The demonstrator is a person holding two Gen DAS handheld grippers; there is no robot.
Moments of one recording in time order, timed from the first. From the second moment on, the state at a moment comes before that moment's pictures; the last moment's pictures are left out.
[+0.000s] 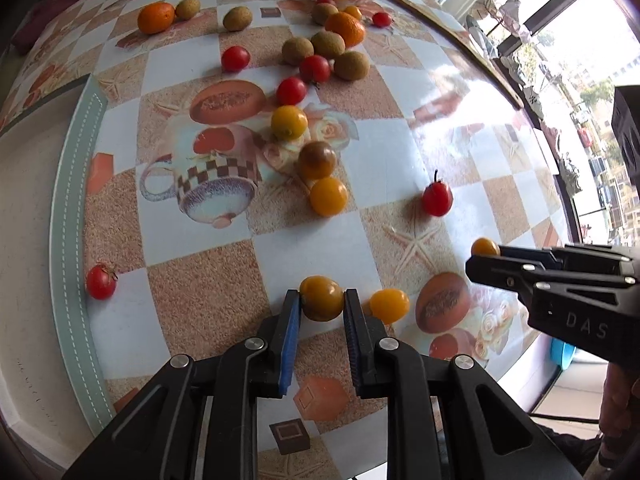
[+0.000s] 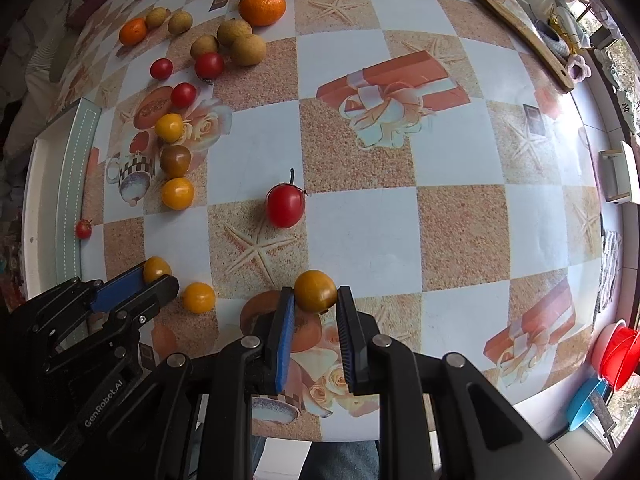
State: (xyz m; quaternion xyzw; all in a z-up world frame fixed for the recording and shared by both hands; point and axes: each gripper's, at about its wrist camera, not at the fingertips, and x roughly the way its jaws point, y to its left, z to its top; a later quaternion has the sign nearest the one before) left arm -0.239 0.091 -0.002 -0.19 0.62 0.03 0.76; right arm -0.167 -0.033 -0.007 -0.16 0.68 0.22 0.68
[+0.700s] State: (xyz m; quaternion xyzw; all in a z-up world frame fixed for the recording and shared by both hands) left arm -0.288 0.167 0.051 -0.22 0.56 0.11 0.79; right arm -0.182 0.008 0.055 -0.17 0.65 0.30 0.68
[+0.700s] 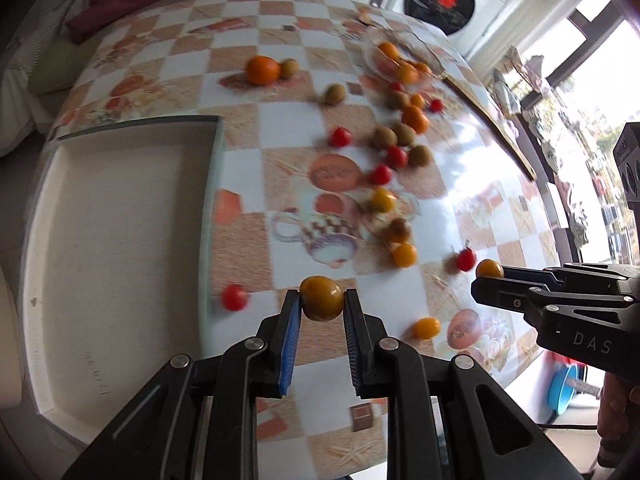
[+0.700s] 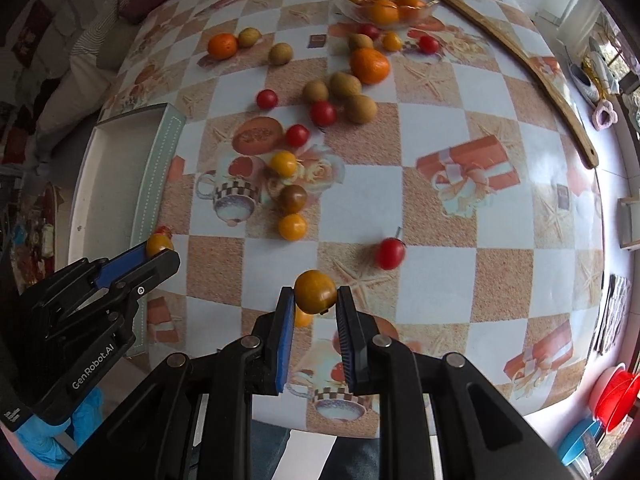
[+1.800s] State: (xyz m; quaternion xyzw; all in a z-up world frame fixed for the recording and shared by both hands) left arm -0.382 0.321 -0.006 -0.18 0.59 0.25 0.74; right arm -0.278 0.260 -0.018 -0.29 0.64 0.39 0.60
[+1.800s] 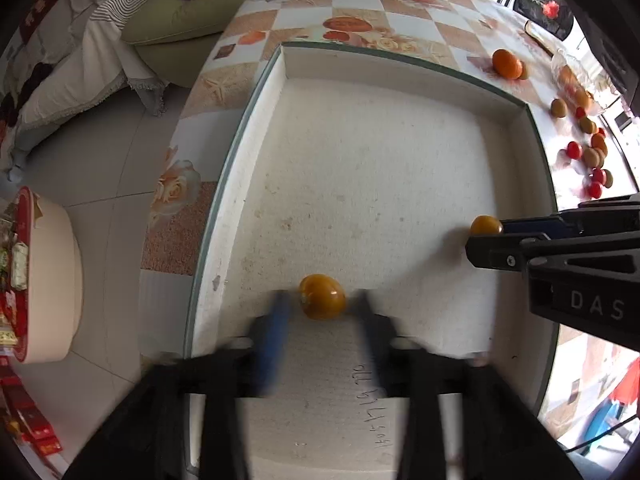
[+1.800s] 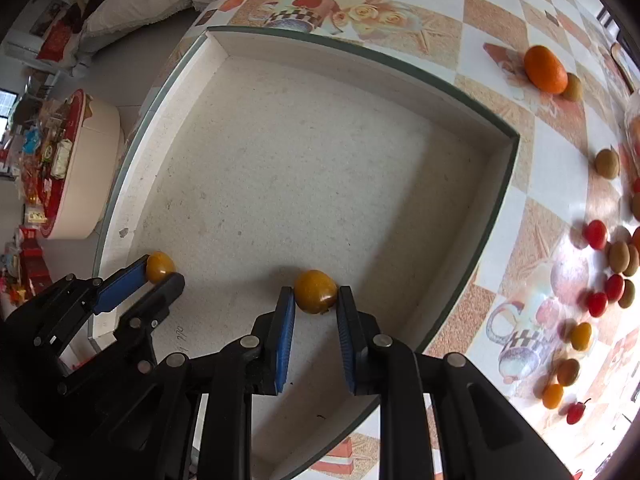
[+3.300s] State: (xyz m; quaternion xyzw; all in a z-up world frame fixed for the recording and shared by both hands) left arm -0.286 0.100 0.014 -0.14 0.62 0.07 0.77; right arm -0.153 -0.029 0.017 -0.16 0.69 0.22 0.68
